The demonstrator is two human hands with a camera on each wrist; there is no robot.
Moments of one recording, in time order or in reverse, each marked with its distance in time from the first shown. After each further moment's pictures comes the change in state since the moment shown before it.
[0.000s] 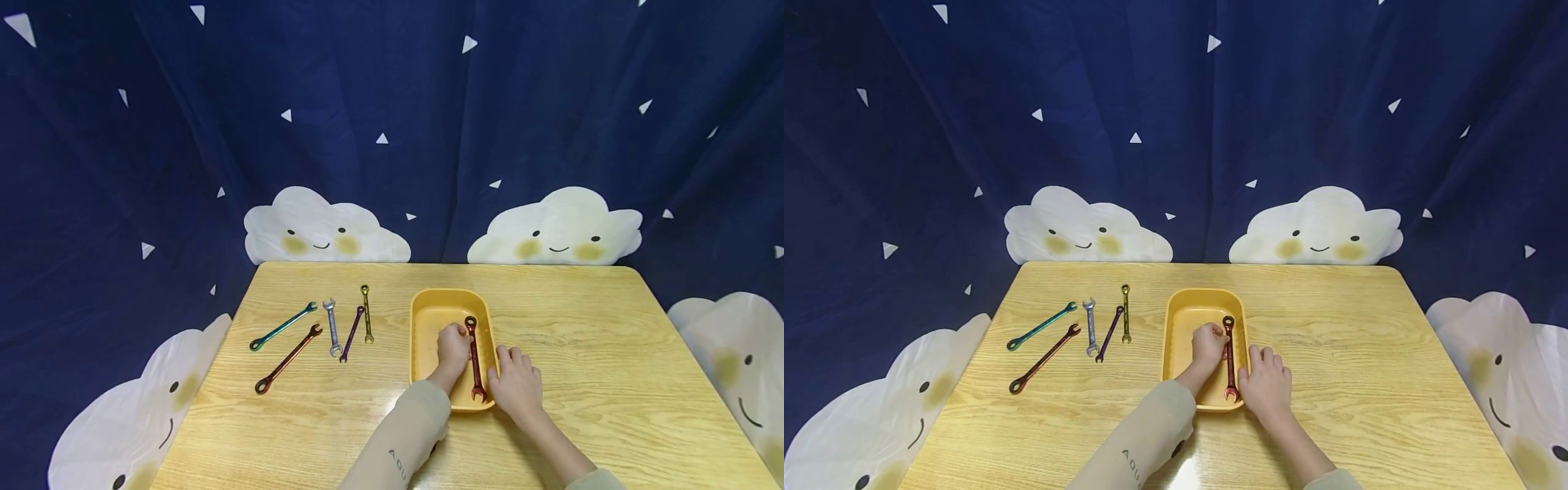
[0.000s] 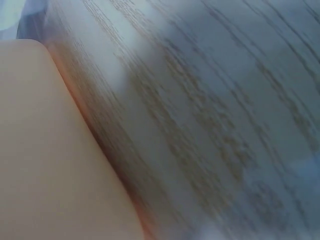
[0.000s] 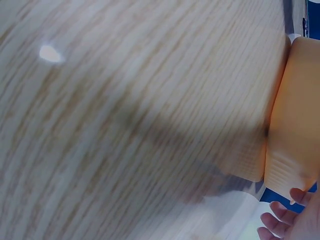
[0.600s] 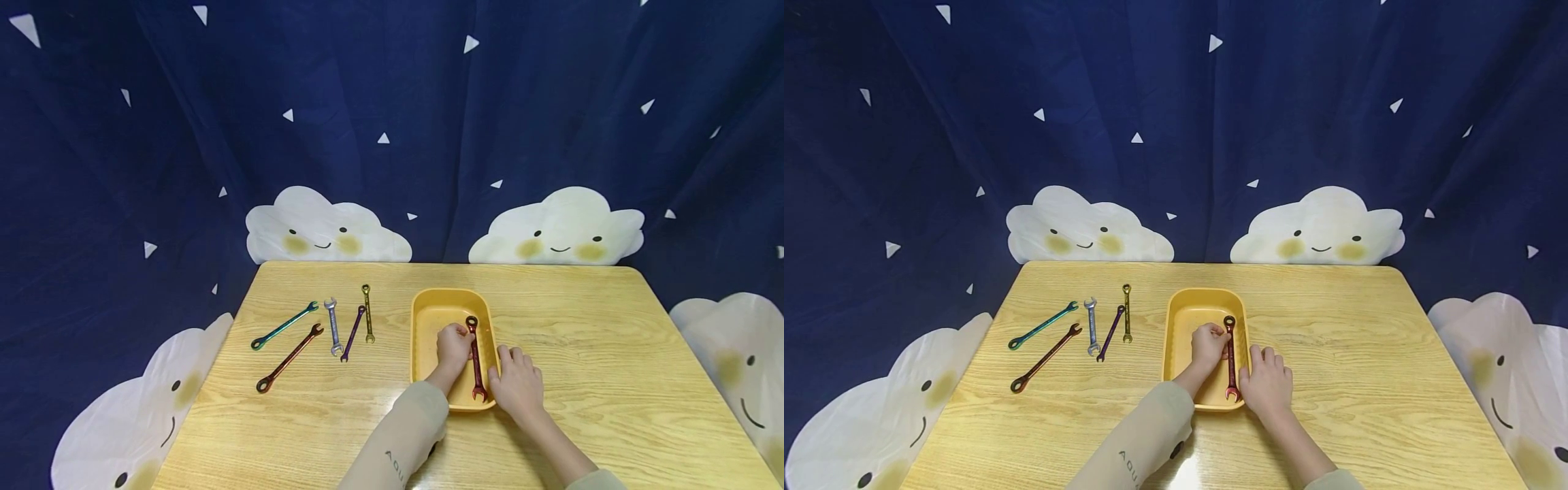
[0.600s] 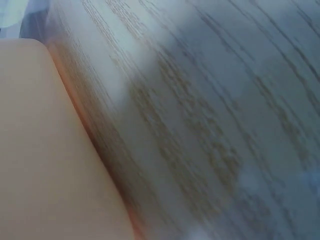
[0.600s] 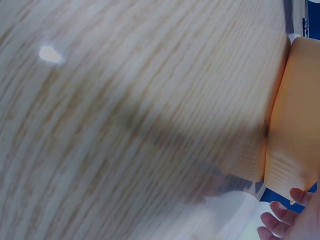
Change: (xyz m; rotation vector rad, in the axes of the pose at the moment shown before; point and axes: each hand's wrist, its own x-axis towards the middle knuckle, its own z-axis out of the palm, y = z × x) left_hand -0.001 -0.002 -0.003 -0.146 -0.023 -0.030; right_hand 0.000 -0.001 -0.001 0.004 0.009 0.000
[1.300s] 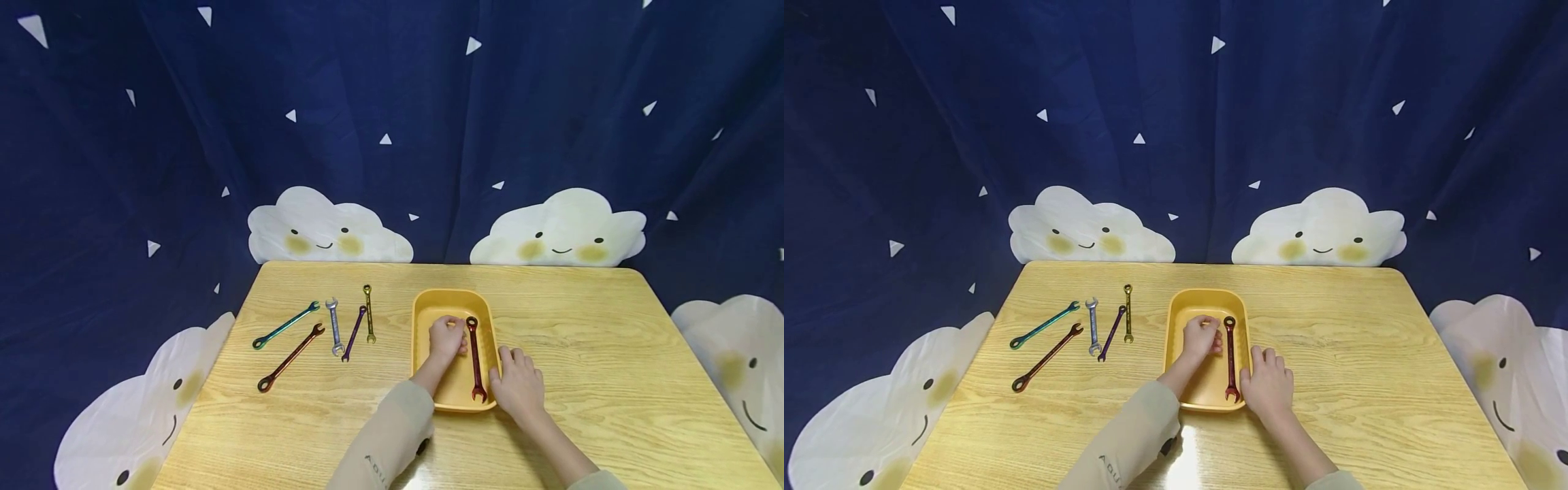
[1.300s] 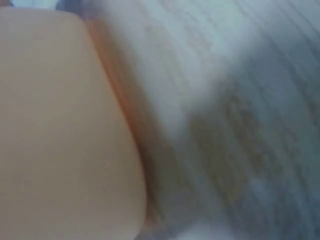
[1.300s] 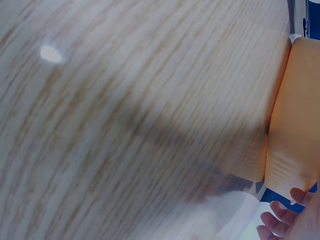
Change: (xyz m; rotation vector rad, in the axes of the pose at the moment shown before) left_hand 0.009 0.008 -0.022 -0.343 -0.100 -0.095; right_hand 0.001 0.002 0.002 0.010 -0.021 0.005
